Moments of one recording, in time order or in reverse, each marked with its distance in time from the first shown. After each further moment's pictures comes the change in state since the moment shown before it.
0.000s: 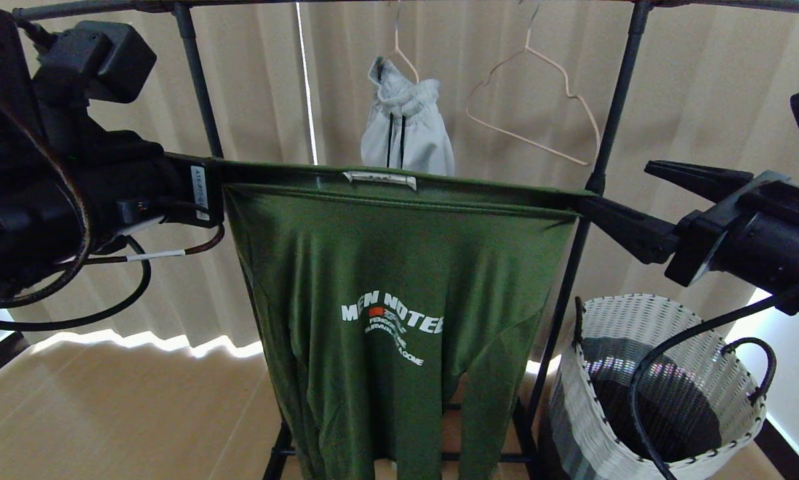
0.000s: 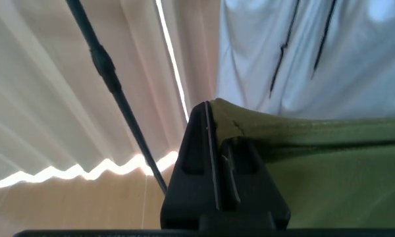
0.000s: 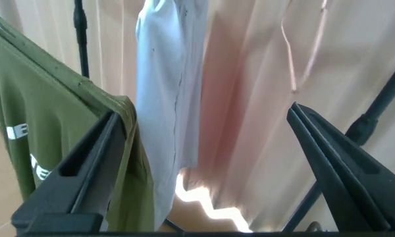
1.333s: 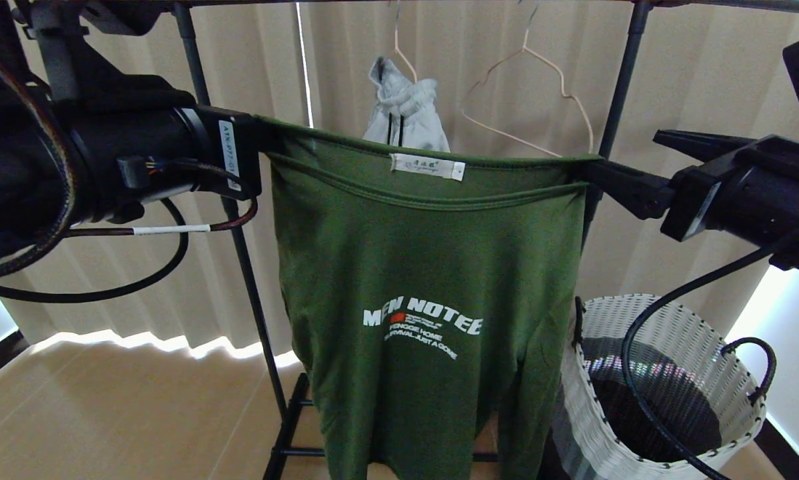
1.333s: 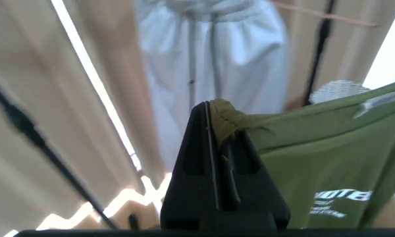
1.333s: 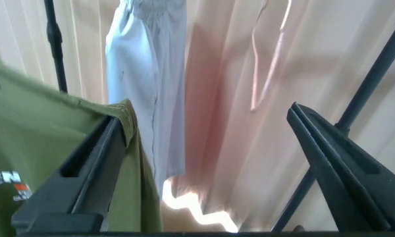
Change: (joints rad) left arm -0.150 0.006 -0.123 0.048 -0.126 -0.001; right arm -0.011 0.046 -0.131 0.066 -0.047 -0.004
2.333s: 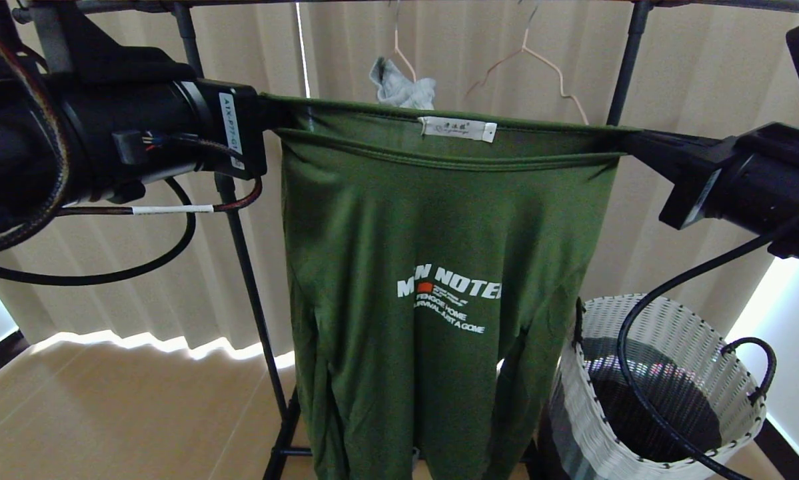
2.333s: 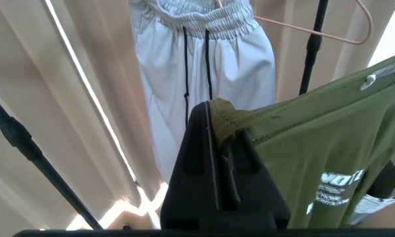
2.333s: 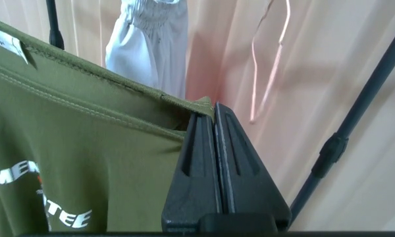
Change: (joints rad) left arm -0.012 0.011 -0.048 -0.002 -0.047 -0.007; right arm 0.001 0.011 -0.035 0.001 0.001 -0.007
